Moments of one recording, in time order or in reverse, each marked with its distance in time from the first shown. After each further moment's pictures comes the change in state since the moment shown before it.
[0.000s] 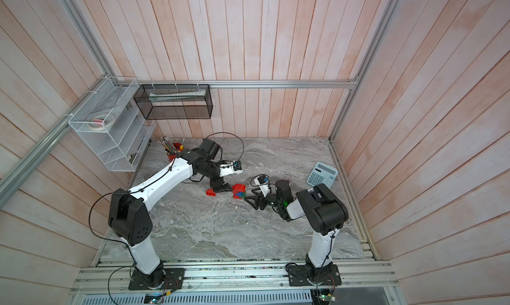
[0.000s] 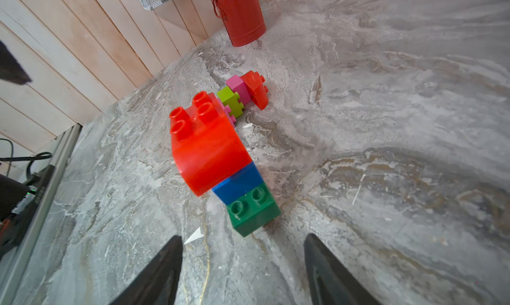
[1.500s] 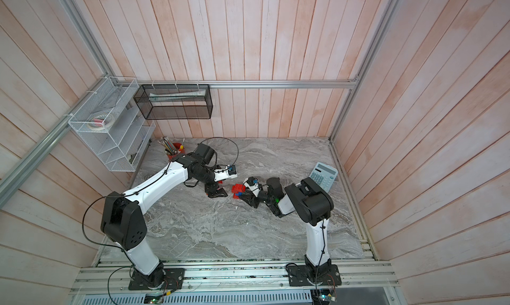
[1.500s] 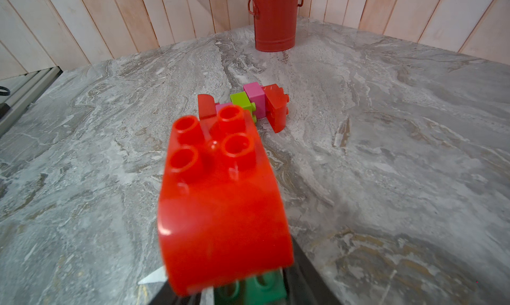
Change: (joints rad) left arm 0.031 -0.055 -0.109 -0.002 0.006 -0.010; right arm 0.066 0.163 0.142 0.048 -0.015 -0.239
